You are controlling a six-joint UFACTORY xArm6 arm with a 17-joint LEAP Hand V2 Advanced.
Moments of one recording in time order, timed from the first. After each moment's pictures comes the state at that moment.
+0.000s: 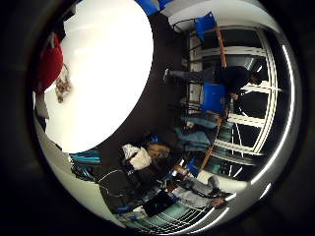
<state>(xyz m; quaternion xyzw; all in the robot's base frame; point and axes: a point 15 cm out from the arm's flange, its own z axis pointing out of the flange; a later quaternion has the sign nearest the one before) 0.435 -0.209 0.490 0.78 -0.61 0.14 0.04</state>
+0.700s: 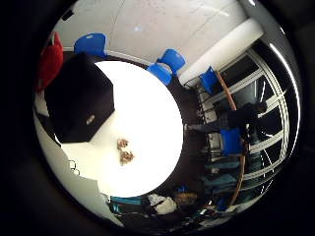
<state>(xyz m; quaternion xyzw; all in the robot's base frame) 0.492 0.079 0.581 0.83 -0.47 0.19 -0.22</state>
